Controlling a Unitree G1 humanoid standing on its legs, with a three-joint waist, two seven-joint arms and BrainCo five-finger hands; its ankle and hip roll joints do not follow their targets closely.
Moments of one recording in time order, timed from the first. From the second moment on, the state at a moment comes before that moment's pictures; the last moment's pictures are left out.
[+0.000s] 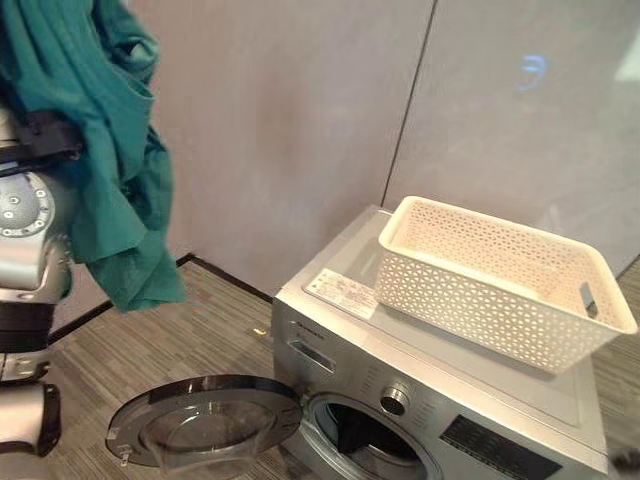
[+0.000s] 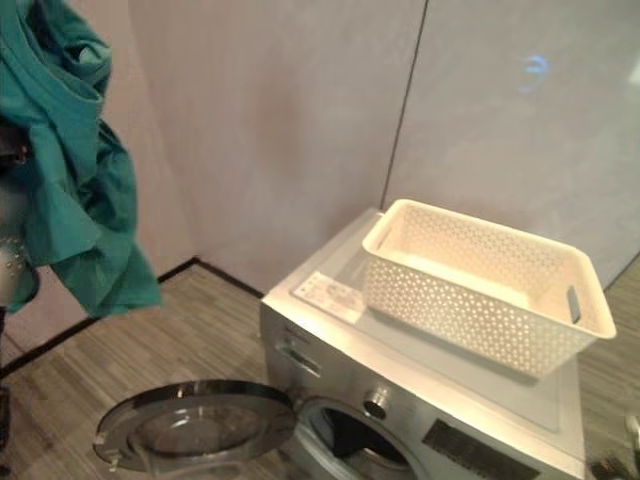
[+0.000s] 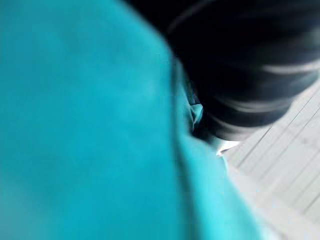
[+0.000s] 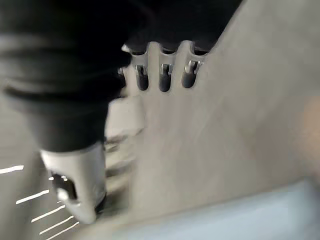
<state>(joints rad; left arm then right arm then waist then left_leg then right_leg) -0.66 0.97 0.04 0.08 -0.50 -0.44 0.50 0.18 -0.59 -0.56 1.35 0.74 -0.25 -0.24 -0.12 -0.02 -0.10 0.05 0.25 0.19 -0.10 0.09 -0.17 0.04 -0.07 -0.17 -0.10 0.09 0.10</state>
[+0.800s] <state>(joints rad) -0.01 0.51 0.23 -0.13 -0.48 -0.34 0.30 0.22 -0.25 -0.23 1.49 0.52 -0.04 -0.09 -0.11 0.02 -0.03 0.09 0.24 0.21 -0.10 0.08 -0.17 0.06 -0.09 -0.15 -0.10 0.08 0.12</state>
